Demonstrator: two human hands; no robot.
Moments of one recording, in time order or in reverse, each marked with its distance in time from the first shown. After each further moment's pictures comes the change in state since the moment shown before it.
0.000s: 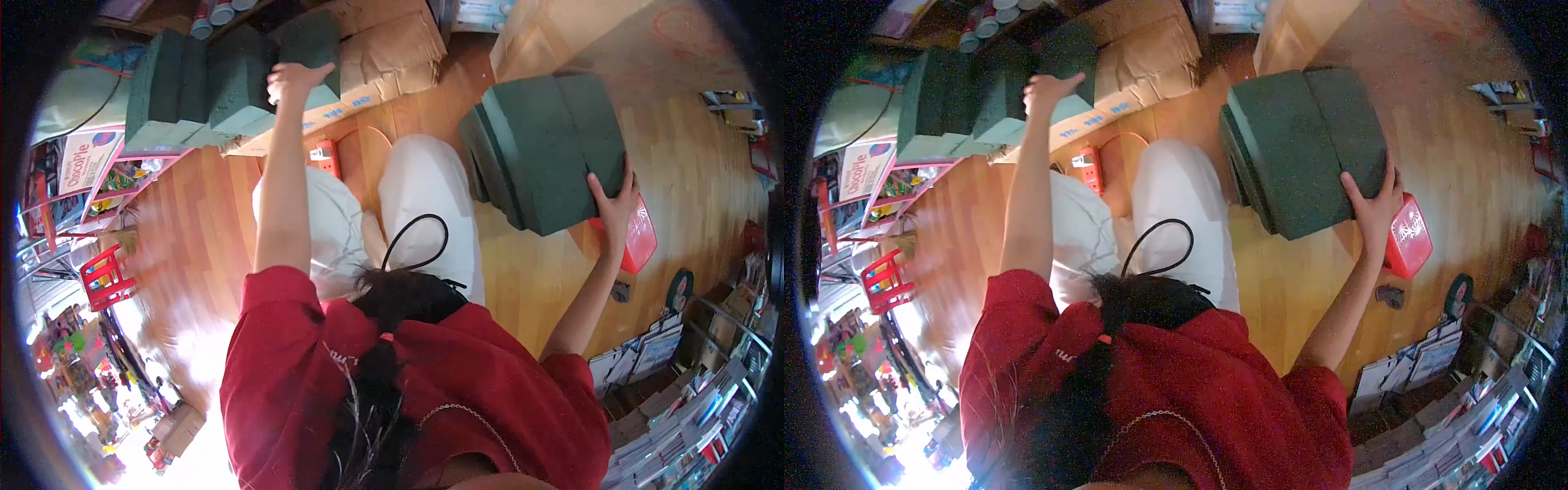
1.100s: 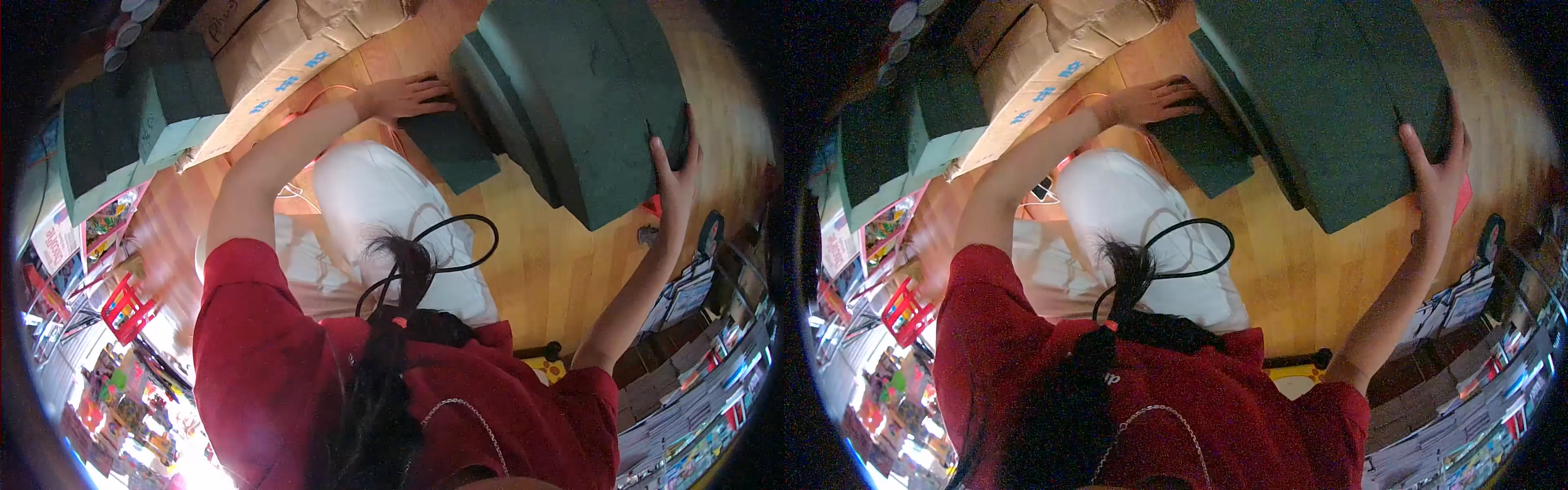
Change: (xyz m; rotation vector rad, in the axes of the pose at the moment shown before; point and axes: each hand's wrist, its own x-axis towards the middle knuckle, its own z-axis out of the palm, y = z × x) left_hand -0.099 0.062 0.204 0.348 -0.181 2.254; right_hand 0.000 0.010 0.006 0.012 0.001 -0.007
